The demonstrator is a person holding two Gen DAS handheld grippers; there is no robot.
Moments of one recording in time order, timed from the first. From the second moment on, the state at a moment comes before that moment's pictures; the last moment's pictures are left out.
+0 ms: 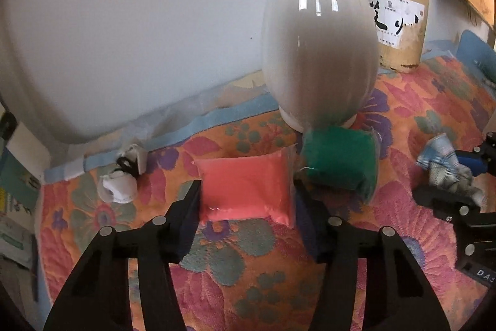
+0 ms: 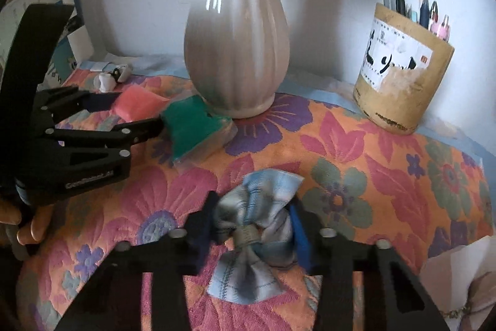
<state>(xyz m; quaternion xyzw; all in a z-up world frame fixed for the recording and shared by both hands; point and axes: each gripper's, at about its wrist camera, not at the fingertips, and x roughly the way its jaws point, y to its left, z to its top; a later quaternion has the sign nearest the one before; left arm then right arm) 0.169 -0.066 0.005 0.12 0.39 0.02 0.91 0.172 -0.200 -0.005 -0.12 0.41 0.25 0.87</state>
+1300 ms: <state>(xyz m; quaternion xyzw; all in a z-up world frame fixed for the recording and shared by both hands) -0.087 -0.256 0.059 0.04 0.31 -0.18 0.93 -0.065 -0.439 0.034 0.06 0.43 0.19 0.88</state>
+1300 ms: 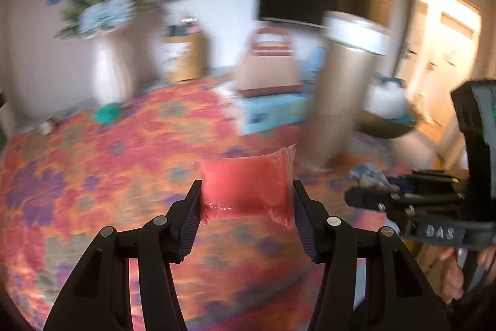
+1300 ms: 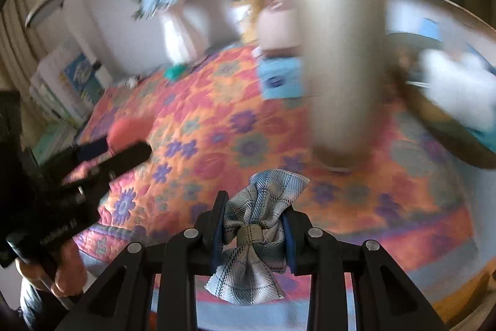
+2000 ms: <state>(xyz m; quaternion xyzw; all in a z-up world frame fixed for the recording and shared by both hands) -0.051 -0.481 0.143 0.04 0.29 -0.28 0.92 -0.043 -0.655 0.126 0.19 0.31 0.05 0.93</state>
